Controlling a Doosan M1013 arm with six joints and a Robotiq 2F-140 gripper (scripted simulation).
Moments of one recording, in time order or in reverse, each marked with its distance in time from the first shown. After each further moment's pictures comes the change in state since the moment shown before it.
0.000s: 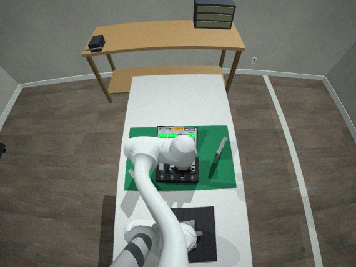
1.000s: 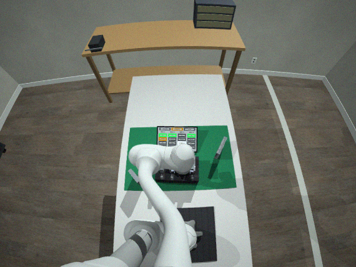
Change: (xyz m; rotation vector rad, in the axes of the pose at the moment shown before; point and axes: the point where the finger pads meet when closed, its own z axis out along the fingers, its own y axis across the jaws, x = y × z) arm 0.000 0.000 0.080 0.000 0.000 0.000
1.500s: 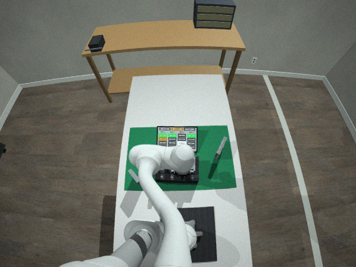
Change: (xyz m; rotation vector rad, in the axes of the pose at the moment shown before) arm 0.000 0.000 0.003 0.000 0.000 0.000
